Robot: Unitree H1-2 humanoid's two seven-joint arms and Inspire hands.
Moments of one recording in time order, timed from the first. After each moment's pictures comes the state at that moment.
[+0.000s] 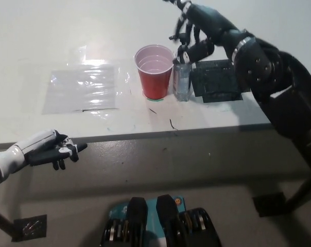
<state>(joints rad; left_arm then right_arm) -0.42 0.65 -0.18 -0.13 0.10 0.45 -0.56 -1.09 -0.26 0.44 0.50 -0.36 0.10 0.25</state>
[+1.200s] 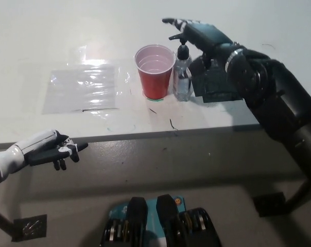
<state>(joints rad) -0.42 0.65 -0.17 -0.15 0.11 0.45 -0.58 -1.08 -0.23 0.48 0.70 -0.52 0.01 0.23</state>
